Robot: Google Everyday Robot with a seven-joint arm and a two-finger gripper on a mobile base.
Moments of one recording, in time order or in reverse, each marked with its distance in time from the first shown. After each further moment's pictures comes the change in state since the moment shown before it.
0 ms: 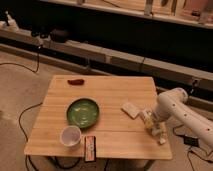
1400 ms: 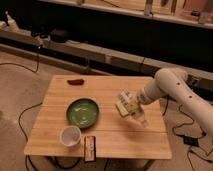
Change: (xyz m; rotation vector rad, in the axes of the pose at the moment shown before) arm 0.105 -0.134 -0.141 0.364 0.252 -0.284
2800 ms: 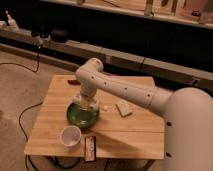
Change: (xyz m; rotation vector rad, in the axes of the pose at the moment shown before) arm 0.142 -0.108 0.162 -0.204 -0.281 -0.513
